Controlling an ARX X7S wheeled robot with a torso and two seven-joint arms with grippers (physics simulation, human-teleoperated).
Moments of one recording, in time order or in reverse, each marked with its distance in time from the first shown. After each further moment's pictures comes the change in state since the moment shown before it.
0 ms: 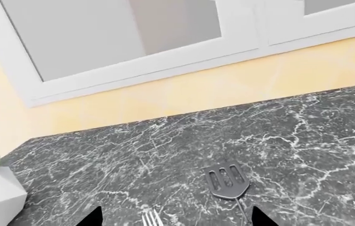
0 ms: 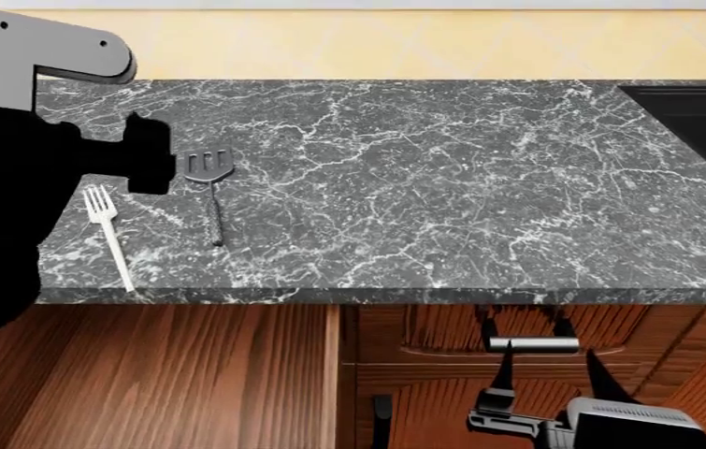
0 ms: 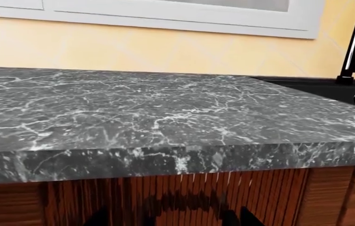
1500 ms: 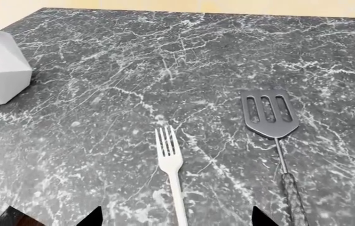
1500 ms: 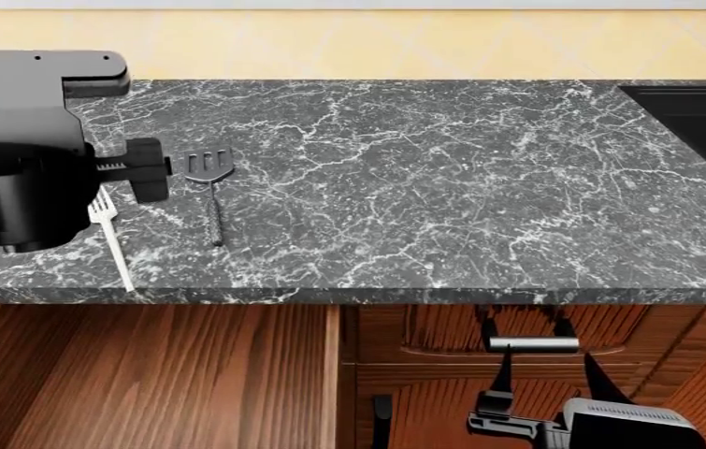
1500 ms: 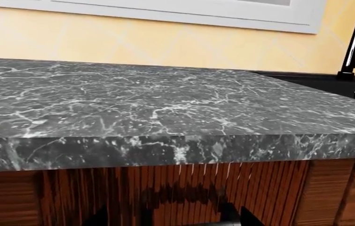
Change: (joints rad) left arm 0.128 0.185 -0.023 -0.474 -0.313 -0.040 -0.041; right arm 0.013 0.013 -0.019 0.047 0.008 -0.019 0.010
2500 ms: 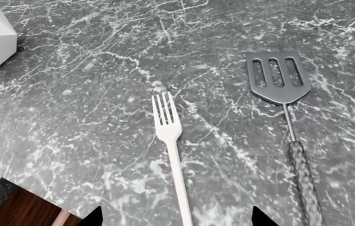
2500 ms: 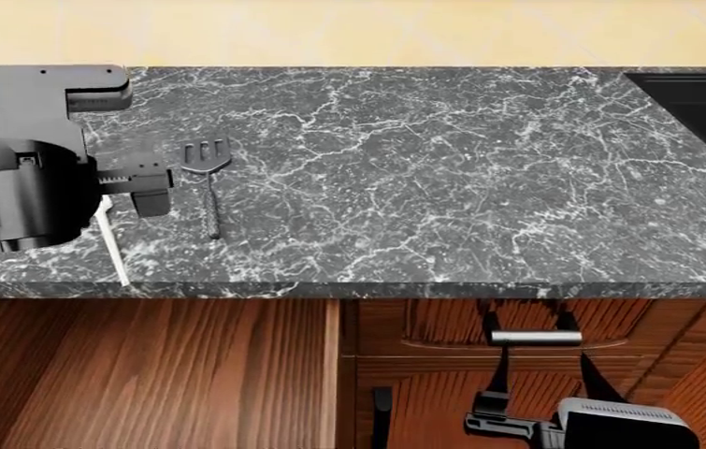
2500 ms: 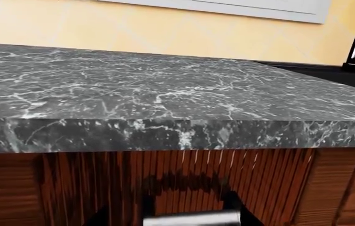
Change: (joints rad) left arm 0.002 0.006 -0.008 -0.030 -0.098 -0.061 -0.032; right arm 0.007 0.007 -0.018 0.005 0.001 0.009 0.013
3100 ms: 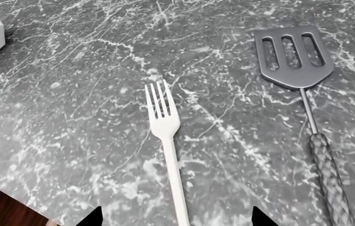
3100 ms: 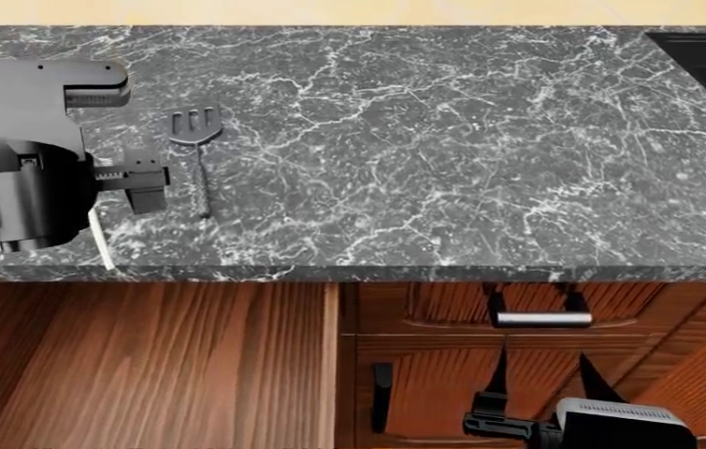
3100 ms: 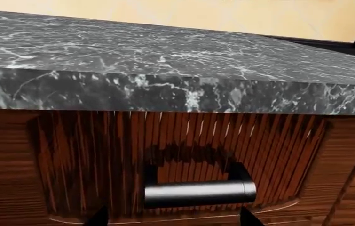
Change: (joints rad) left arm -0.002 0.000 0.000 0.007 0.039 0.004 -0.012; right arm 0.003 0.005 -0.009 0.003 0.003 0.001 0.006
